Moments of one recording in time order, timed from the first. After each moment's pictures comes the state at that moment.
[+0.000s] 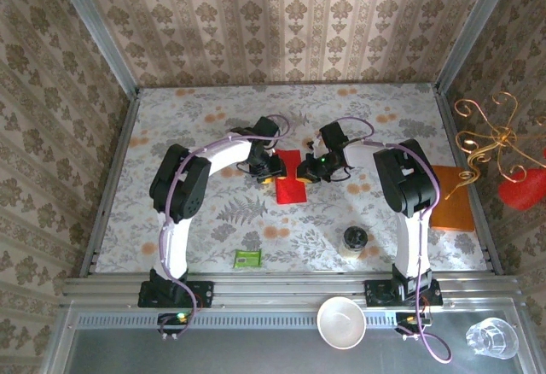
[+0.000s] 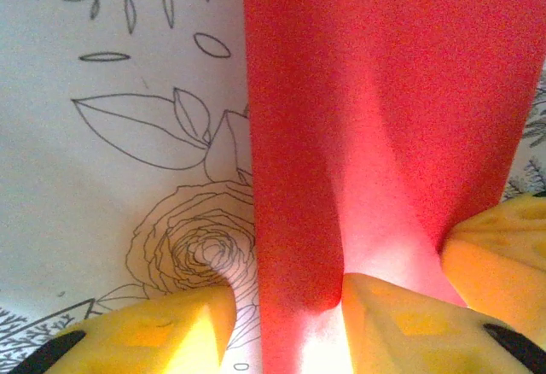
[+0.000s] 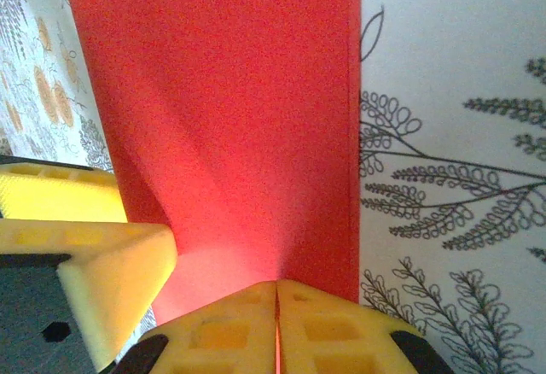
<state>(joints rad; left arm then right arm) -0.62 2.08 1.47 -0.67 0.30 -0.67 0.33 2.07 1.22 -0.31 -0.66 0.54</state>
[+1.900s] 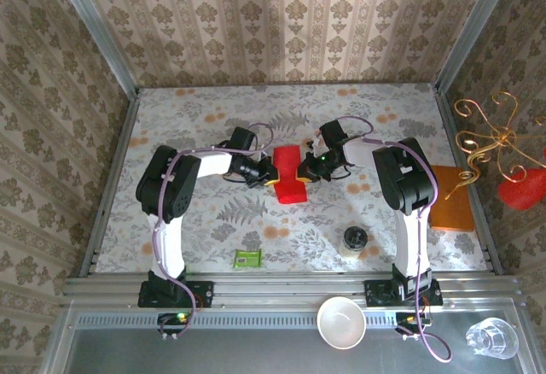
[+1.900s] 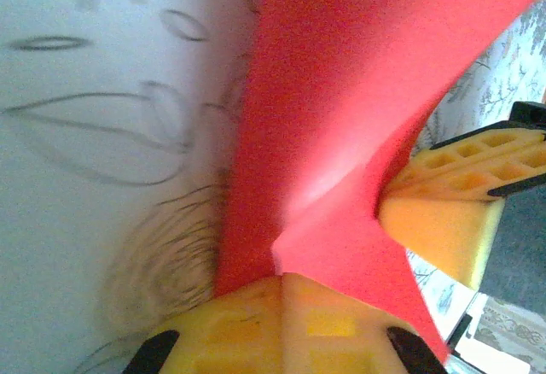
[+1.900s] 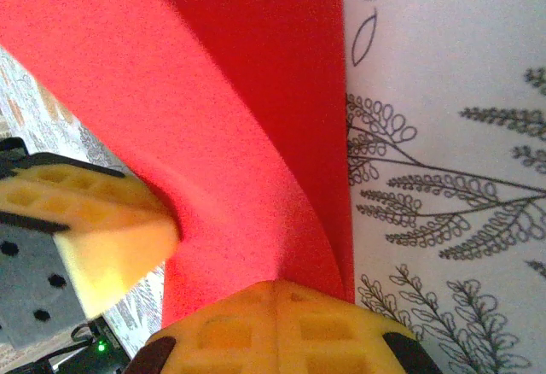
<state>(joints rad) -0.48 2.01 1.15 -0.23 0.68 -0.65 0.33 2.11 1.26 -0.38 -0.69 0.53</state>
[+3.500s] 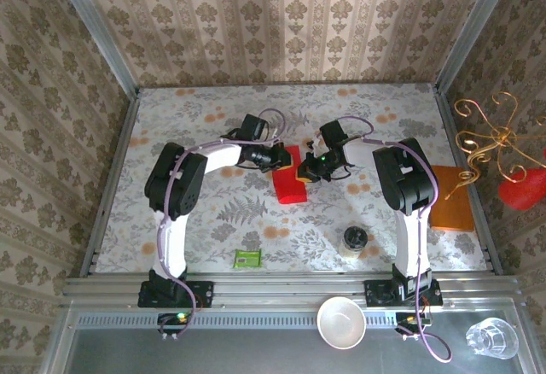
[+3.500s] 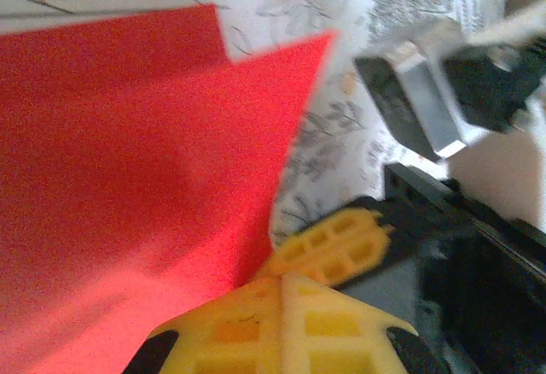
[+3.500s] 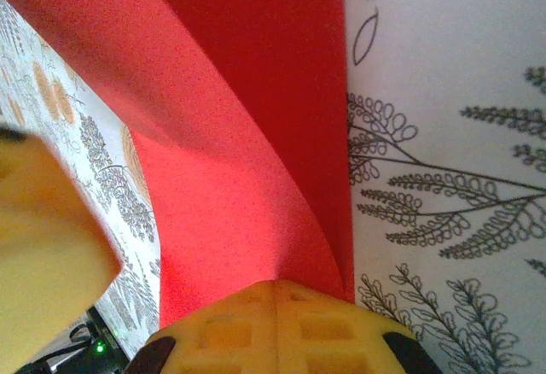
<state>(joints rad) -0.53 2.10 1.34 -0.17 0.70 -0.64 0.33 2.11 1.25 -0.37 -0.68 0.53</state>
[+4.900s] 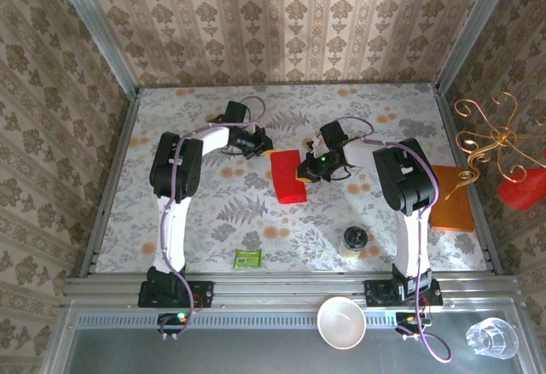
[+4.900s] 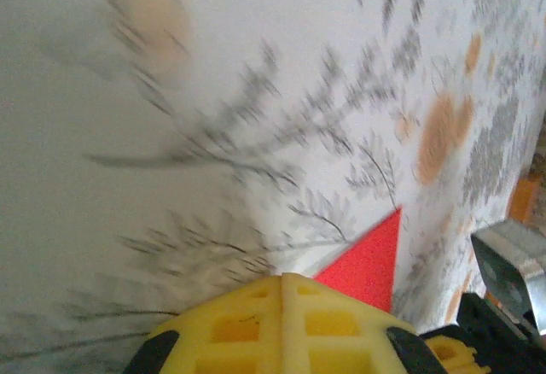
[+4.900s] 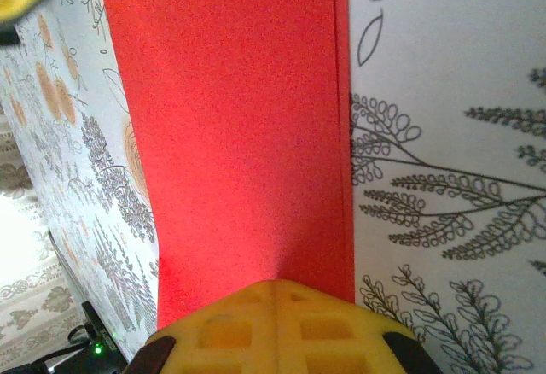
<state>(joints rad) -0.35 2.30 1.63 -0.37 0.69 -0.59 0.33 2.10 1.24 -0.35 -0.68 0.53</state>
